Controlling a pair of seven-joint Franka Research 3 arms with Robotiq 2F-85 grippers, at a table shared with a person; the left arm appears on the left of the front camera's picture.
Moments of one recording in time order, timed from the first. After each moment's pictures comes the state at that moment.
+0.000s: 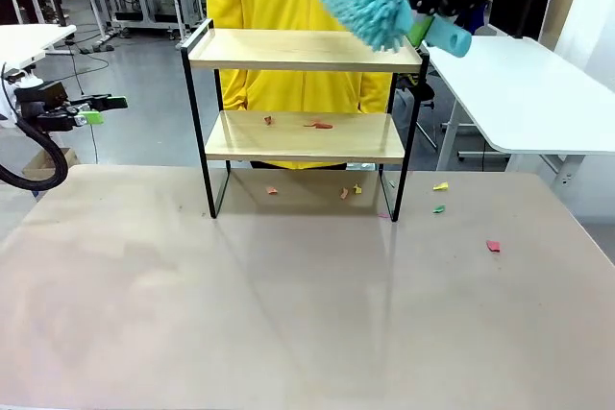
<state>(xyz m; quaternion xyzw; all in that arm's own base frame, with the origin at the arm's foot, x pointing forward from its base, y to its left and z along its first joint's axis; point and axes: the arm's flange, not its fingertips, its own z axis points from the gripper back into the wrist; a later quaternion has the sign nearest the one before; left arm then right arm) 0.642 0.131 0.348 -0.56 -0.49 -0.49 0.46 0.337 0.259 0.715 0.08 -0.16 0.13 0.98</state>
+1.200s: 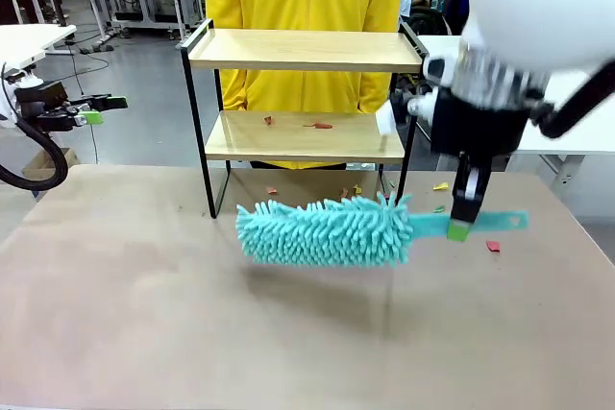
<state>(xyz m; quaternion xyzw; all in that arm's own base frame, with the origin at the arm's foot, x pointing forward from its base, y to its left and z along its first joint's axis) 0.642 0.131 0.348 -0.56 -0.49 -0.49 0.46 0.315 0.219 0.505 0.02 0.04 0.53 0.85</state>
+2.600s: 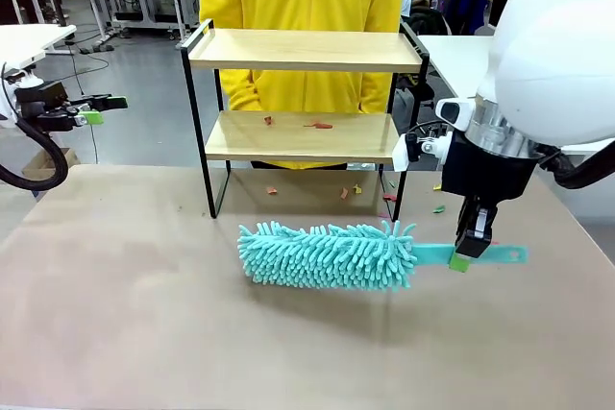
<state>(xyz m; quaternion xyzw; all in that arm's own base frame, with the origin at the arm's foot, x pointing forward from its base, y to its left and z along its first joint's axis) 0.642 0.131 0.348 -0.56 -0.49 -0.49 0.46 0.307 0.198 0.465 0.05 0.02 0.54 0.84</state>
